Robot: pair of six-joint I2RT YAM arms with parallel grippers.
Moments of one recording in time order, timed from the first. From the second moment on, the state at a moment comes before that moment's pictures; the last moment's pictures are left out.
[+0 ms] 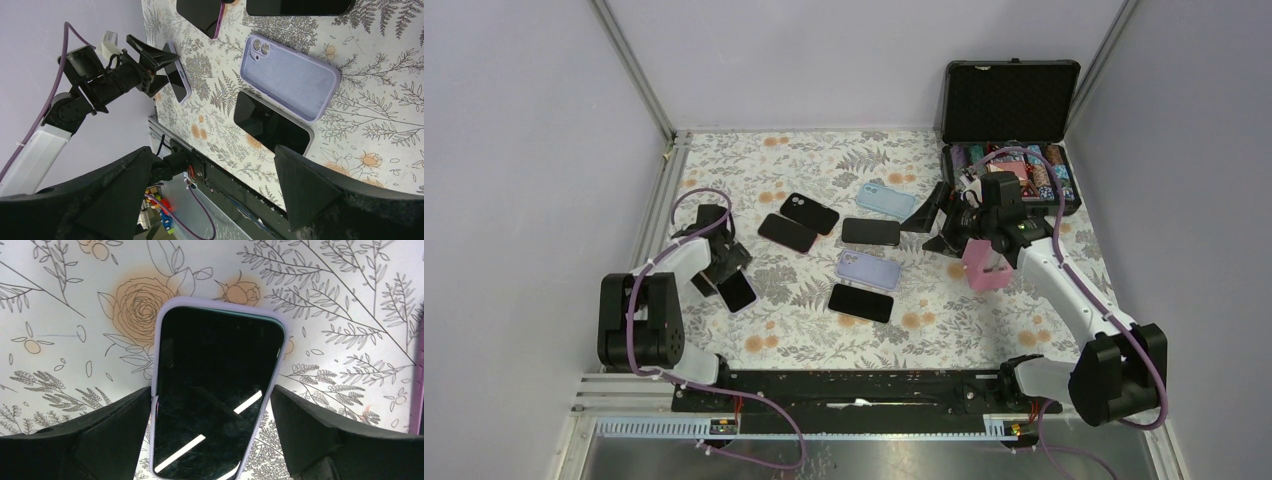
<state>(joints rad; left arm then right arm) 0.02 1.47 0.76 -0.52 -0.22 -0.73 0.27 1.25 0.94 -0.41 -0.60 0.81</state>
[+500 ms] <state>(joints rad) 0.01 1.40 0.78 -0.69 -0.23 -0.74 0.28 1.24 0.95 -0.42 -0.59 0.76</state>
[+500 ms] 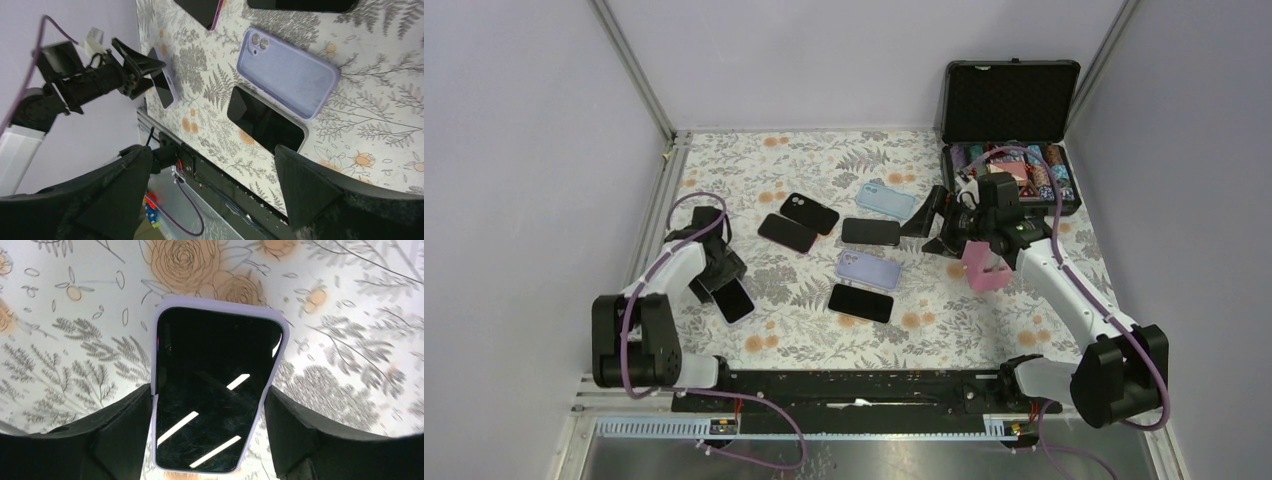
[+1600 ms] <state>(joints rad) -0.23 1.11 1.07 -0.67 0.22 -1.01 0.87 1.69 1.37 -0.13 -0.35 0.59</state>
